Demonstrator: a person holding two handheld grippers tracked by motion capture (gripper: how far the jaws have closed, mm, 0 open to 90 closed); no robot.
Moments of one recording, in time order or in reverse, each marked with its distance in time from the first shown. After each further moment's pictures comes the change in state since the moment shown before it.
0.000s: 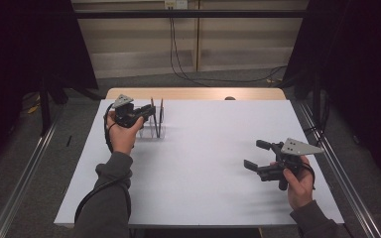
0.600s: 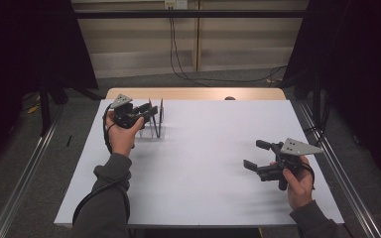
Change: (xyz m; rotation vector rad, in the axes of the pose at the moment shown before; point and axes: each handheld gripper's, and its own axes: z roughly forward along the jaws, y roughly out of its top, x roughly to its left) left arm -0.006 0.003 -0.006 -0.037 -0.031 -0.017; right arm 0.000 0.000 0.001 0.000 0.002 -0.002
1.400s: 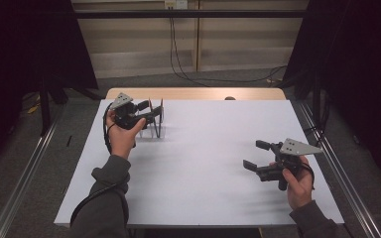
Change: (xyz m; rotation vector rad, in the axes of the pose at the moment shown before) left arm -0.011 0.006 -0.004 -0.044 -0.033 0.033; right arm 0.000 -0.001 0.001 0.006 -0.002 -0.001
